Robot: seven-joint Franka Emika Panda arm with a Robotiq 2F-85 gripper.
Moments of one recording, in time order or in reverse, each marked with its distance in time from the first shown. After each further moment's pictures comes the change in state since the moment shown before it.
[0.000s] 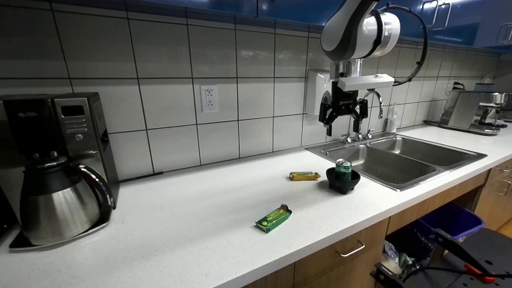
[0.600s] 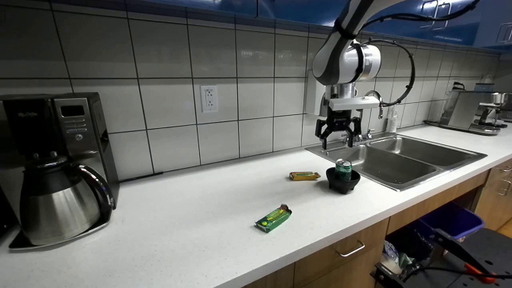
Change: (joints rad) arm -0.040 0.265 -0.010 0.196 0.104 0.018 0.001
